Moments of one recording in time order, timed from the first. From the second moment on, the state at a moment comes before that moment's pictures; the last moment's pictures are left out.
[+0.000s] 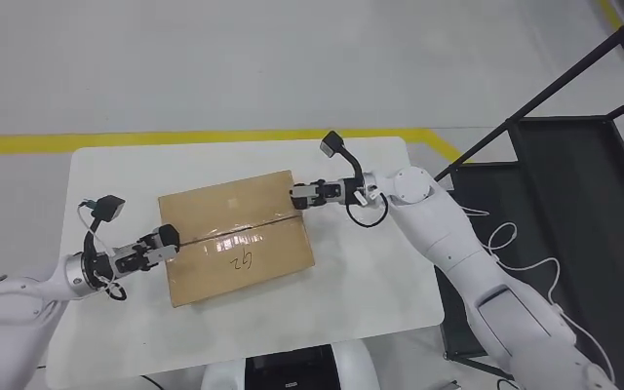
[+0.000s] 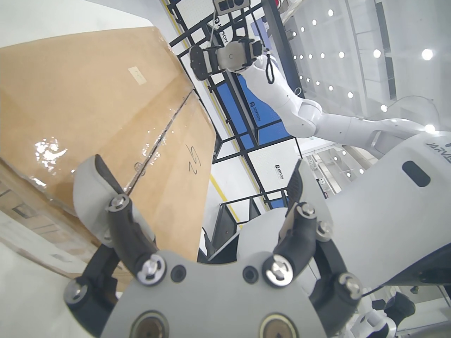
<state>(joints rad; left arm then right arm) 1.43 -0.71 -1.39 -1.52 -0.42 -0.75 -1.00 -0.80 -1.21 0.93 -1.04 0.48 -0.53 1.18</state>
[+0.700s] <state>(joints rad) 1.47 -0.70 -1.43 -1.53 -0.44 -0.76 -1.02 -1.01 -1.08 1.22 -1.08 0.01 -0.52 1.15</state>
